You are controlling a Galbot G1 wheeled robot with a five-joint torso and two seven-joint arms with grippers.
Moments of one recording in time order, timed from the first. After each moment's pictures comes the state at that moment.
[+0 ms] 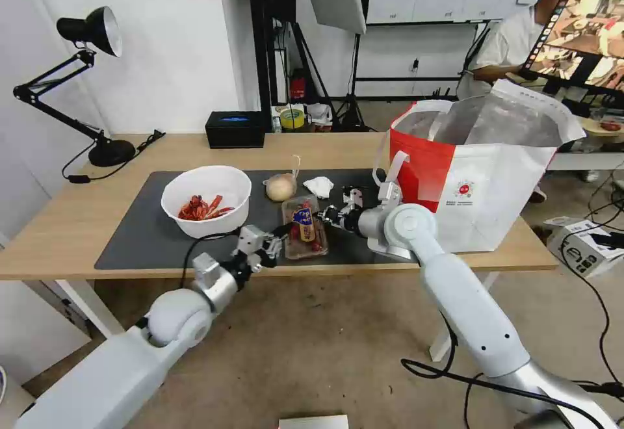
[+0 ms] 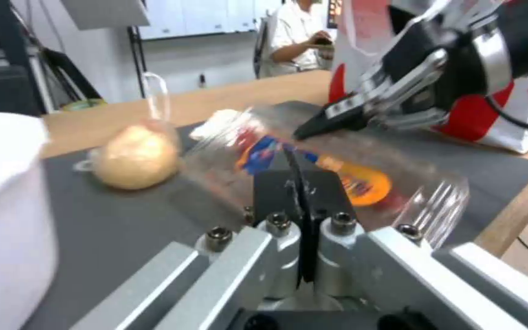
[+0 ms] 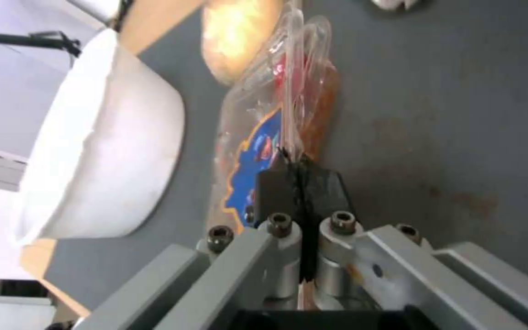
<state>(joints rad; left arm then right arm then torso) 1.06 -0.81 -0.09 -1.88 -0.63 -0.05 0.11 -0.62 1.23 0.08 1.66 1.55 -0.72 0.54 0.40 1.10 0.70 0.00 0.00</state>
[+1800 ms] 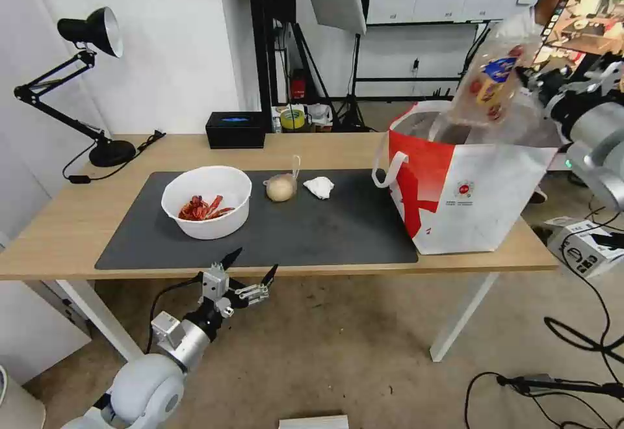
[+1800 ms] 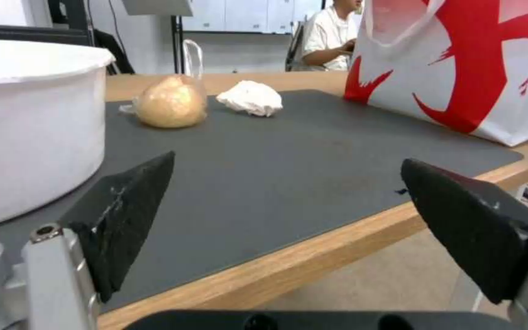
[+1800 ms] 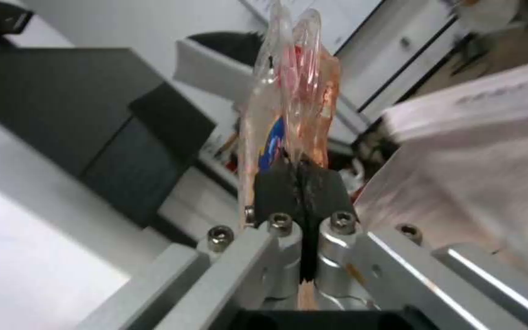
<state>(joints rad) 1.40 -0.89 -0.27 -1.99 -0.57 -0.14 0.07 -0.58 0.79 0.57 1.84 1.73 -0.30 0.63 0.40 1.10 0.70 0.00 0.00</state>
